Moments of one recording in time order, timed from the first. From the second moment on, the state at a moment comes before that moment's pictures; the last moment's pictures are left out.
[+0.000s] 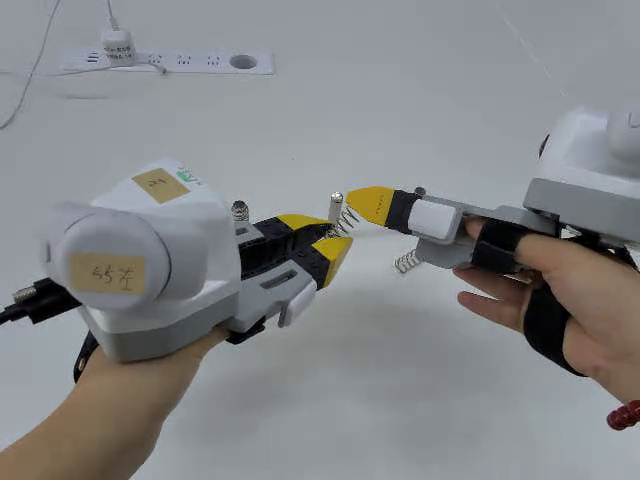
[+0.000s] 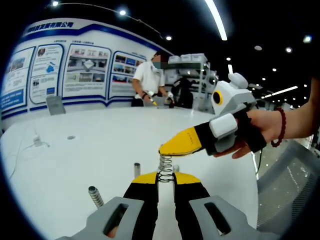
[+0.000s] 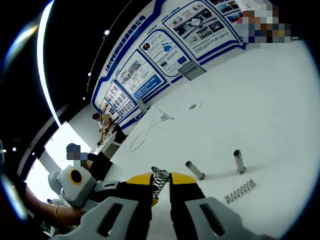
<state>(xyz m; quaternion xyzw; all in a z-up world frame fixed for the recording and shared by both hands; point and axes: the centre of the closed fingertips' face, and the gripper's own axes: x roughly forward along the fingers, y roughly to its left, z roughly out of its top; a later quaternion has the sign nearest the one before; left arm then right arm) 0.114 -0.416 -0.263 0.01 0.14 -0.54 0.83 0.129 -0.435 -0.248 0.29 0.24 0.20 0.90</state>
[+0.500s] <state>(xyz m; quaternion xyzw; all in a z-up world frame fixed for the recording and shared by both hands) 0.114 -0.413 -0.263 0.01 0.15 -0.53 0.83 0.132 -0.427 -0.241 0.22 0.22 0.22 0.92</state>
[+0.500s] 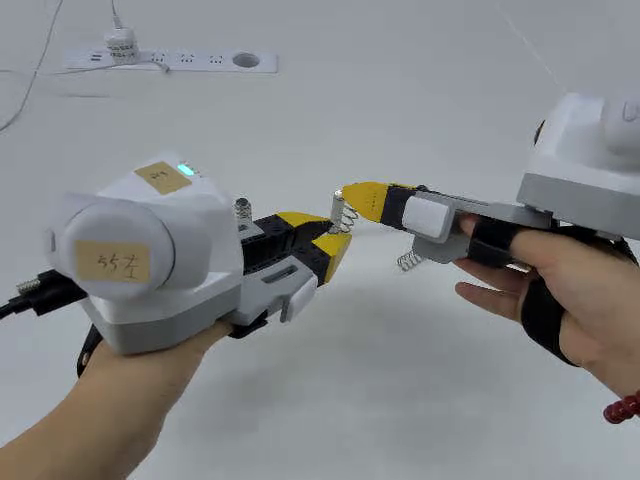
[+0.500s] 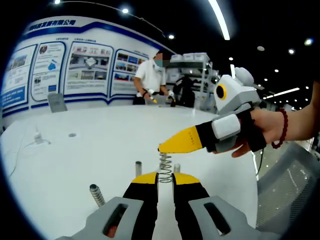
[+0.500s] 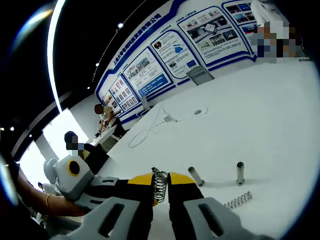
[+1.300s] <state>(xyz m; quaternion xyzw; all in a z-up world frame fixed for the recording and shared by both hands) 0.112 -0.388 -0.276 0.06 0.18 -0.50 0.84 0.163 -0.442 -0.228 0.10 0.18 0.21 0.96</state>
